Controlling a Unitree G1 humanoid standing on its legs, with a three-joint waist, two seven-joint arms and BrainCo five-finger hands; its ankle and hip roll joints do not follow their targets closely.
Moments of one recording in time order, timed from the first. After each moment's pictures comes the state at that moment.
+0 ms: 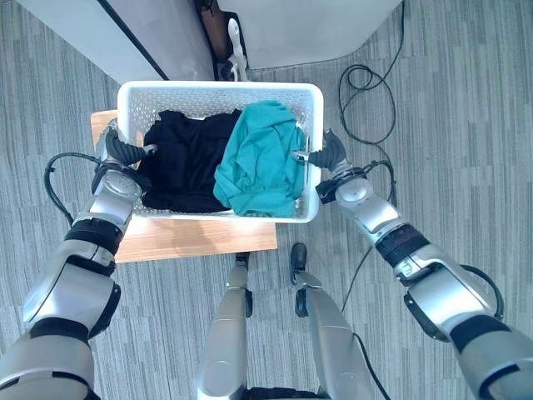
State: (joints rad) left arm -1.00 0.69 -0.48 0.98 -0.17 0.12 0.37; right arm -0.99 -0.40 0.59 0.68 0.30 0.06 -0.28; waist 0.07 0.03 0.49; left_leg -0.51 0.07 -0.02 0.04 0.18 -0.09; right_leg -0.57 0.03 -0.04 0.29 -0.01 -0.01
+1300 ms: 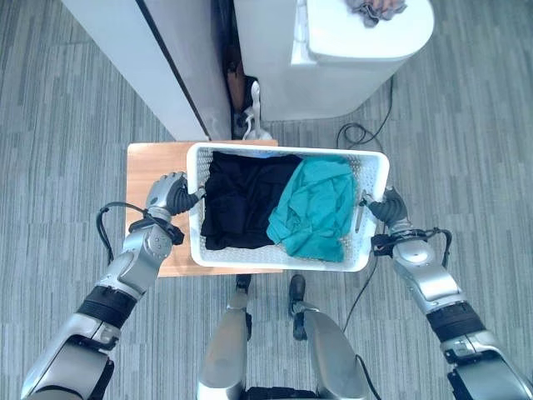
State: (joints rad) left arm -0.44 0.62 -0.32 0.23 0.34 0.10 0.17; right arm -0.32 -0.56 0.13 0.23 0.27 0.11 -0.16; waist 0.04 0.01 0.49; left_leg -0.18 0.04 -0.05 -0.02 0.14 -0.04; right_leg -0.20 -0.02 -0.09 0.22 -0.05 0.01
